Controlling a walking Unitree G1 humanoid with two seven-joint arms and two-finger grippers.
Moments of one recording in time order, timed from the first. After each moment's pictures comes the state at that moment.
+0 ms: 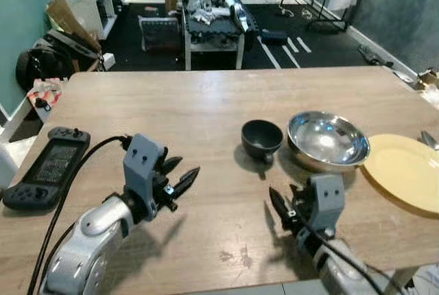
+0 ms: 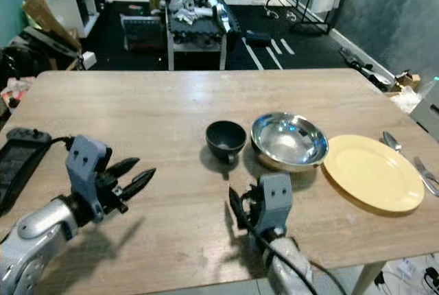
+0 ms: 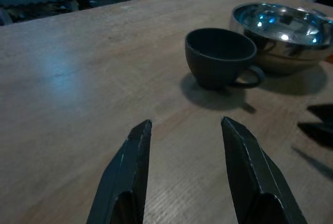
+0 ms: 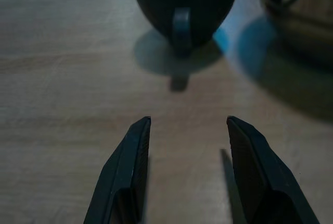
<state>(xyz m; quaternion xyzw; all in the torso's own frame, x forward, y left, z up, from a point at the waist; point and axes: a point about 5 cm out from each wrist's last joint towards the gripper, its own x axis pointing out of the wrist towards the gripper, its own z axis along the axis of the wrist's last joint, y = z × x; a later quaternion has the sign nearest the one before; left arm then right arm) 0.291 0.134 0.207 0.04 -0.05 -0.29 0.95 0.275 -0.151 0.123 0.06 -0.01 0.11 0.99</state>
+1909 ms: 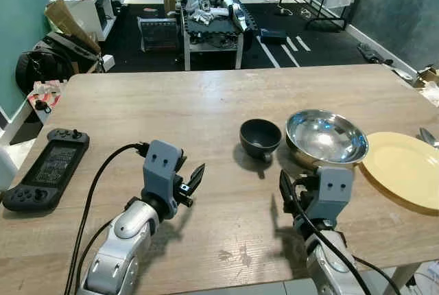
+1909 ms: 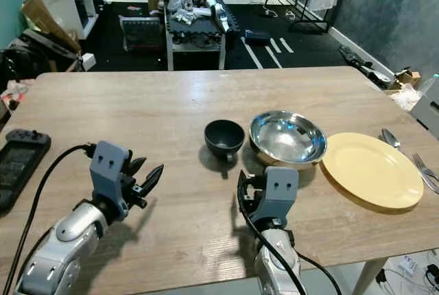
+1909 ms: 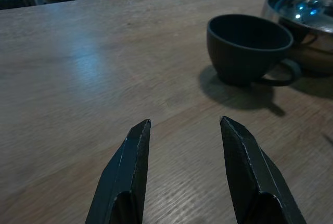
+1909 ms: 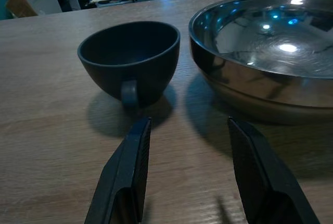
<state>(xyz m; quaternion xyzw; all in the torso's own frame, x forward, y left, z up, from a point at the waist) 0.304 0.109 0.179 0.02 -0.05 -0.22 0.97 0.291 -0.154 0.148 0.05 -0.08 0.00 1.00</state>
